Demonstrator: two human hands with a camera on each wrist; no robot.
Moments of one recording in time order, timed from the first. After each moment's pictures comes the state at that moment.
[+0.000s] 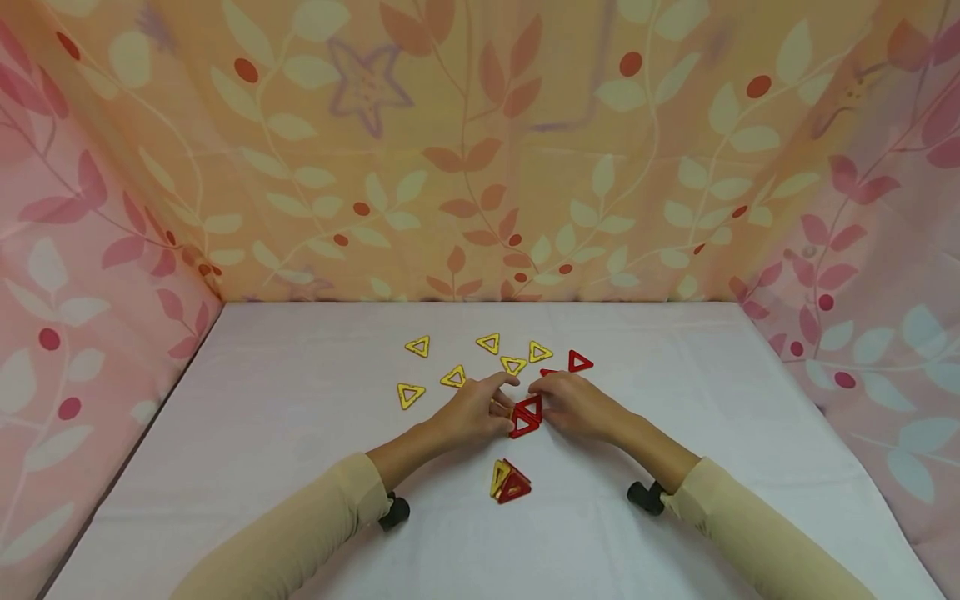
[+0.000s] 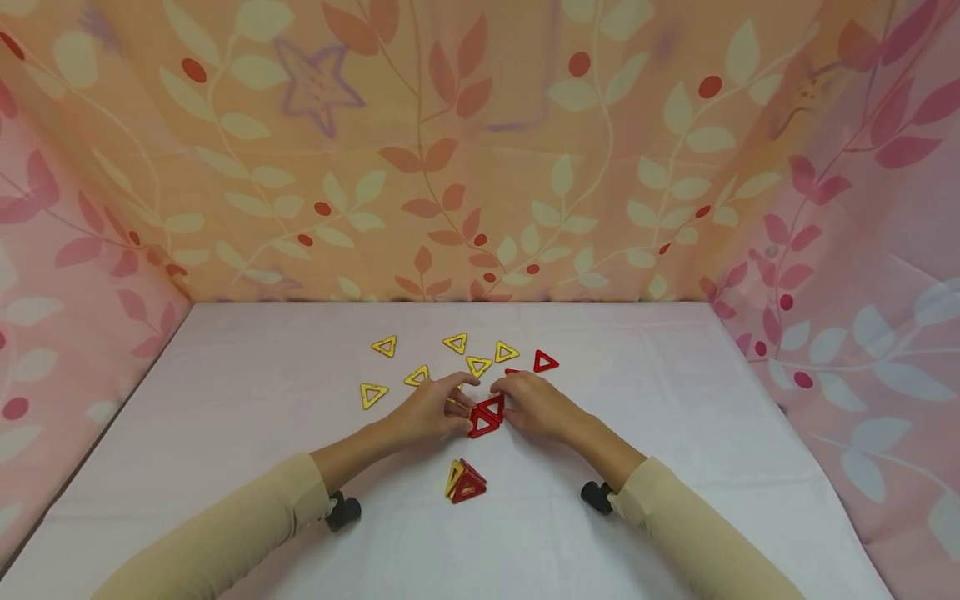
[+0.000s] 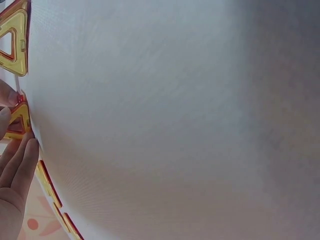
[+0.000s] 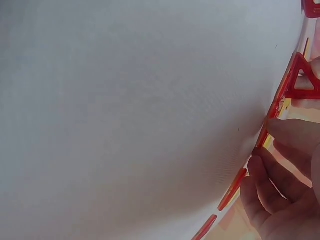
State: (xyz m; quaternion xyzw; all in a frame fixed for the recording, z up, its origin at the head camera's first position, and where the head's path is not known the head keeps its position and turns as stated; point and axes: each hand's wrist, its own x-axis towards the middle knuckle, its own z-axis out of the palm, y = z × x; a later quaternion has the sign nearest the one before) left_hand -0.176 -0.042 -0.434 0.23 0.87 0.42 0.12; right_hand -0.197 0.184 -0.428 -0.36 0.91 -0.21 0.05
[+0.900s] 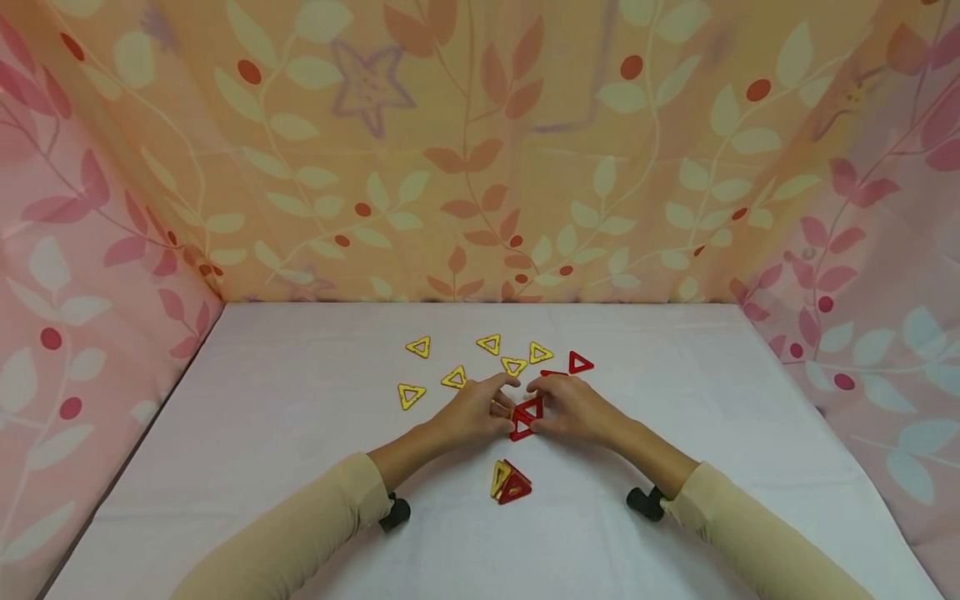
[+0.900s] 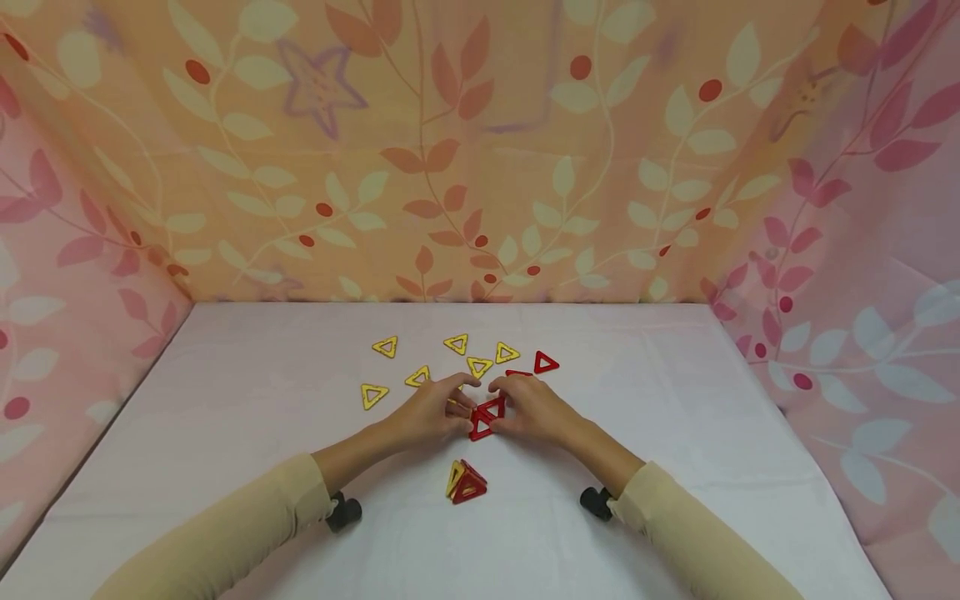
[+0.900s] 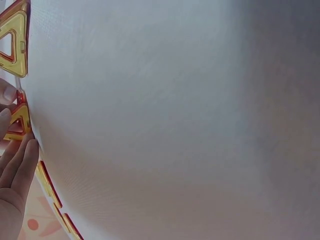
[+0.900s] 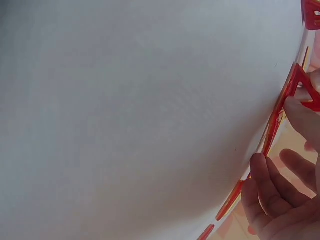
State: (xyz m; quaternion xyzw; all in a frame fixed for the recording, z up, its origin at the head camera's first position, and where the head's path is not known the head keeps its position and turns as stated) left_hand -0.176 -0.042 -0.433 0.24 0.86 0.43 0.13; right_hand -0.195 0.180 -0.433 -0.35 0.90 -0.24 0.02
